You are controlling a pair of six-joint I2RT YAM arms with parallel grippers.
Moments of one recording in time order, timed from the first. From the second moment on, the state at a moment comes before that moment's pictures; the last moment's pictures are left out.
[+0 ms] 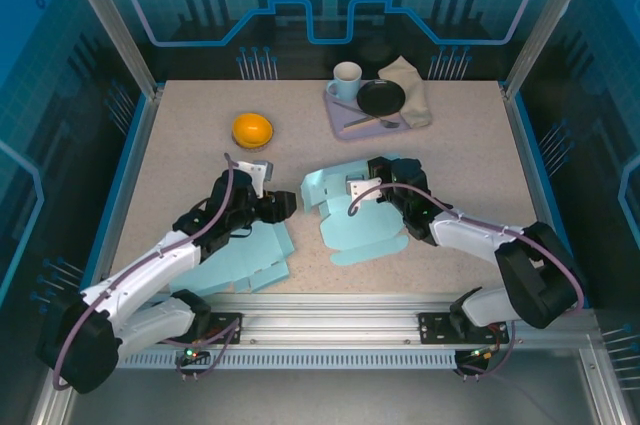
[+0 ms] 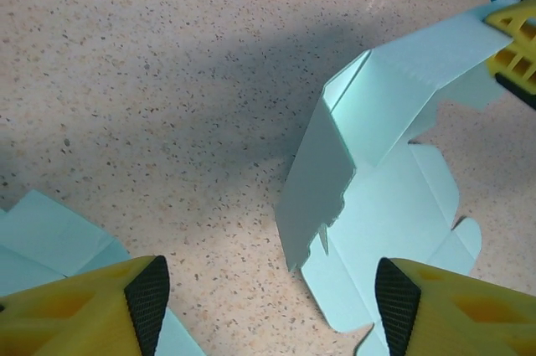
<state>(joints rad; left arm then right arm) -0.49 1.03 0.61 -0.19 0.11 -0.45 0.54 1.40 0.60 0.45 0.13 -1.47</state>
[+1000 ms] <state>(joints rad) -0.46 1.37 0.69 -0.03 0.09 -0.23 0.60 1.52 0.45 0.80 0.28 -1.47</state>
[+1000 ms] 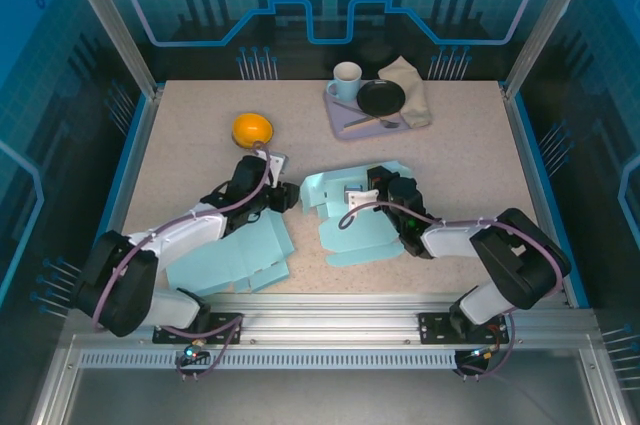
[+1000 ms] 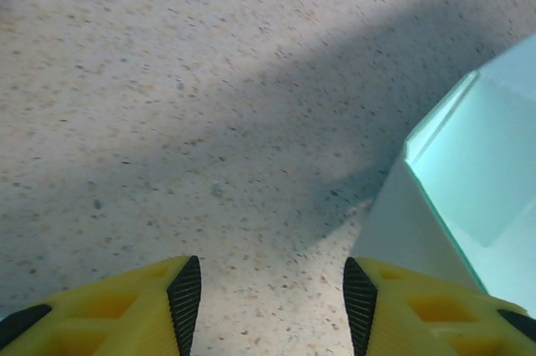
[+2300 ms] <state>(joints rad) -0.65 1.38 0.63 0.04 0.14 -0.16 0.70 1.38 0.38 0.73 0.42 -1.48</state>
